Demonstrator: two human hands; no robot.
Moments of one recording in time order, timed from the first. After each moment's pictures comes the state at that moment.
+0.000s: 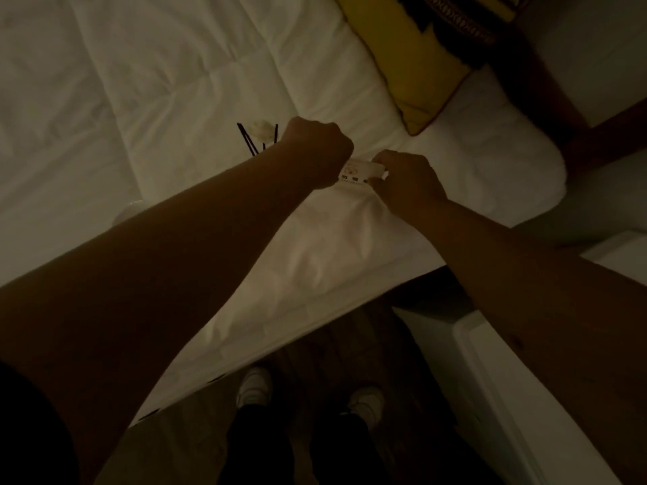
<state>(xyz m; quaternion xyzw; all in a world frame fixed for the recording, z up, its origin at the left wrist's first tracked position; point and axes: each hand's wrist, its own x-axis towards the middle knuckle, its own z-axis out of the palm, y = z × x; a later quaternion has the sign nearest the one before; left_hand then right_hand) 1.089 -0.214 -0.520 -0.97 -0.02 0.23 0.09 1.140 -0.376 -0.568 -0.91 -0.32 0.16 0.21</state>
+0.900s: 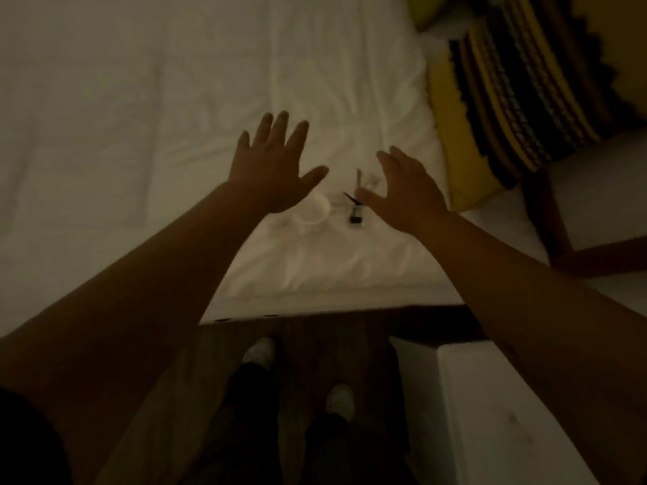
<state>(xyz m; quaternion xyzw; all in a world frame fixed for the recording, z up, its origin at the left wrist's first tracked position) 0.865 -0.145 -0.352 -0.94 -0.34 0.04 -0.03 1.045 -0.299 -0.377 -0.85 -0.49 0.16 0.09</state>
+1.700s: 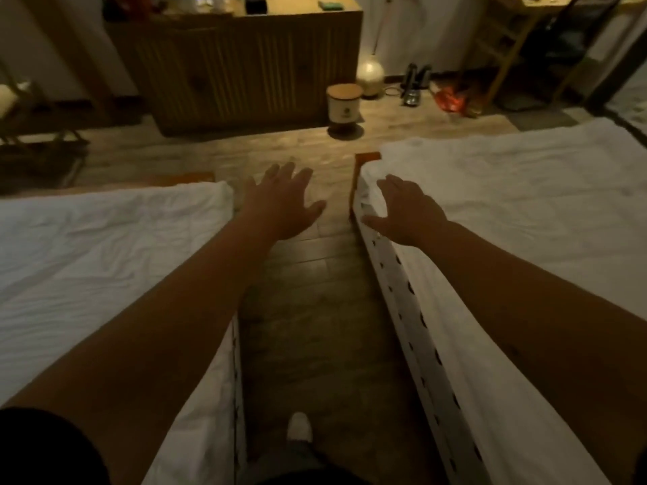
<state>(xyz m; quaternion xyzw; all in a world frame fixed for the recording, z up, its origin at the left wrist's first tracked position) 0.101 -0.390 -0.097 -0.46 -0.88 -0.05 0.02 0.257 -0.199 -0.121 -0.25 -0.96 0.08 0.01</state>
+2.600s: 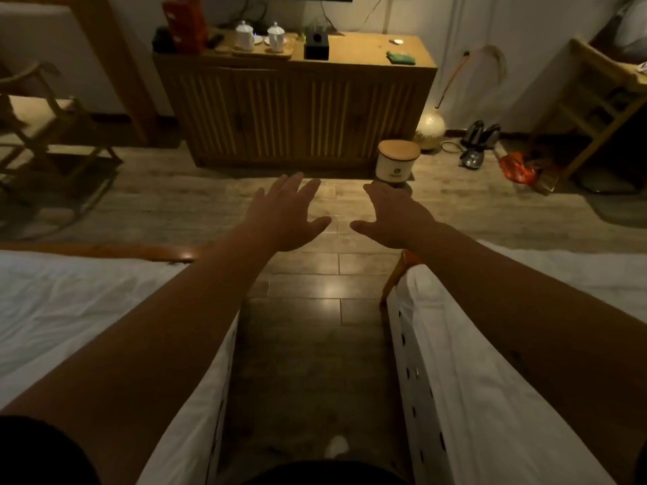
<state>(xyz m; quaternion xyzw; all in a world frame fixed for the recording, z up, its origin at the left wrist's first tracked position) -0.291 -0.183 -0.087 -0.40 -0.92 -0.06 0.01 -0.210 0.033 -0.116 -0.14 -0.99 0.08 0.00</state>
